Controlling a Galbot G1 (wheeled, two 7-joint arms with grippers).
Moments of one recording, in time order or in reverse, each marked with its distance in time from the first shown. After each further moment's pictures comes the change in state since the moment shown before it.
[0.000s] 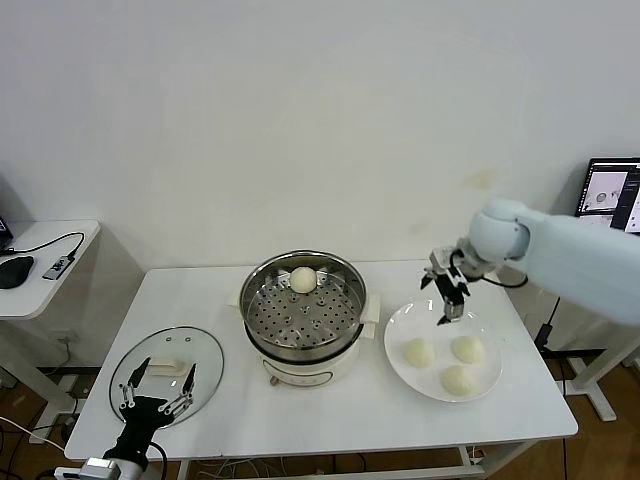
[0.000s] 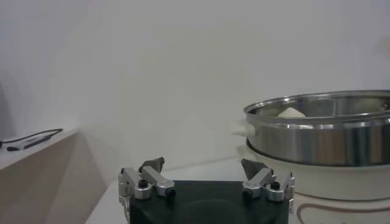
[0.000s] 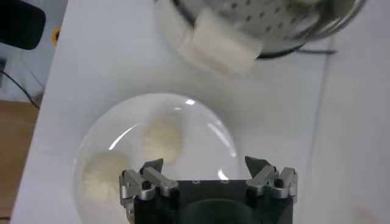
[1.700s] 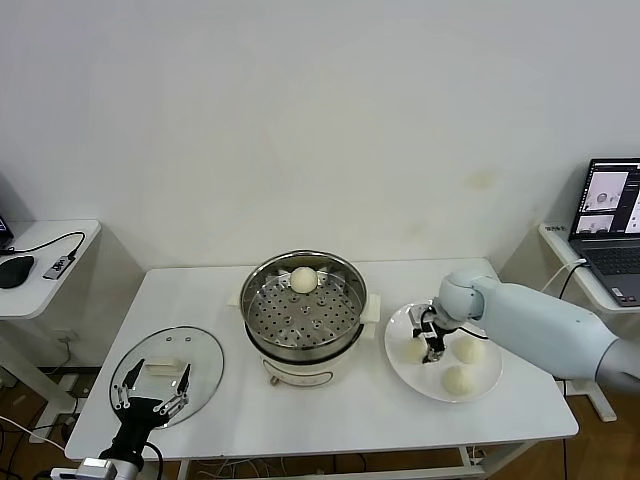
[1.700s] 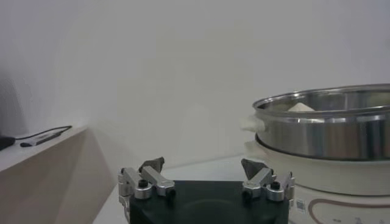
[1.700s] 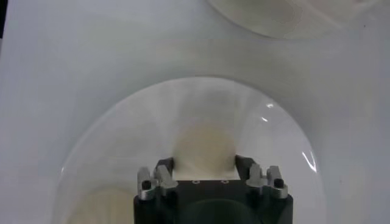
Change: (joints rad) left arm -0.009 -0.005 -0.014 0.015 0.004 -0.003 0.004; right arm -0.300 0.116 0.191 -0.146 -0.171 -0.027 0.043
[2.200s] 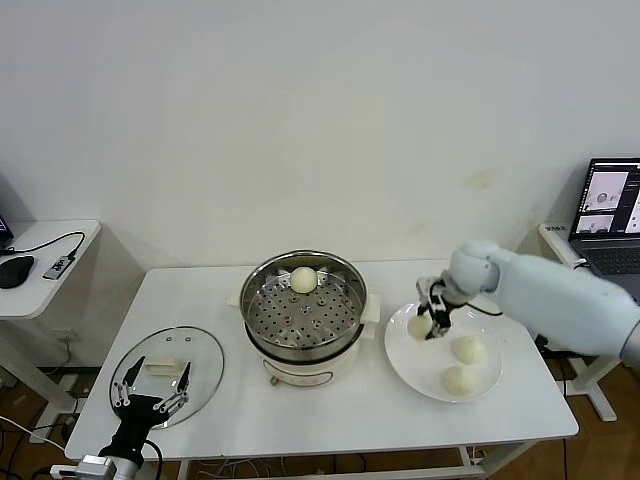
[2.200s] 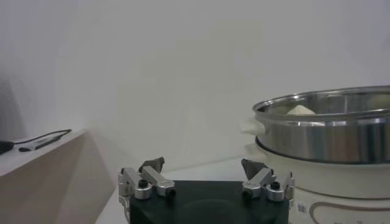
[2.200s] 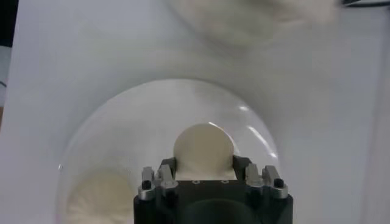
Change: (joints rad) left arm -0.013 0.023 0.012 0.002 -0.008 0.001 0.001; right arm 0.298 -0.038 -0.114 0.082 0.176 -0.036 -0.034
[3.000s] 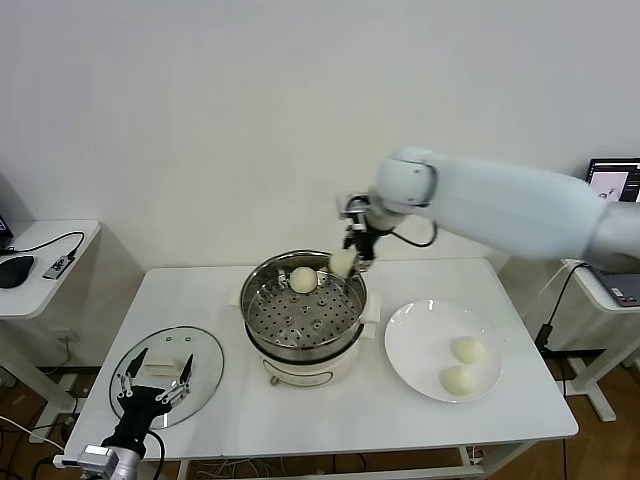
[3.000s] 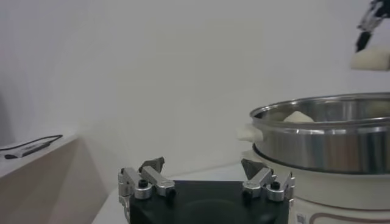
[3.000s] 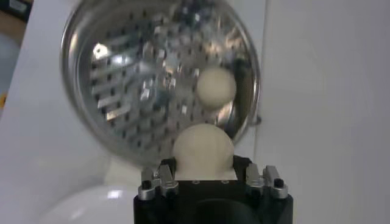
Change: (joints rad) left arm -0.039 0.007 0.004 0.016 -0.016 -0.004 -0.001; right arm 0.256 0.422 -0.173 -0.056 0.433 -0.225 0.165
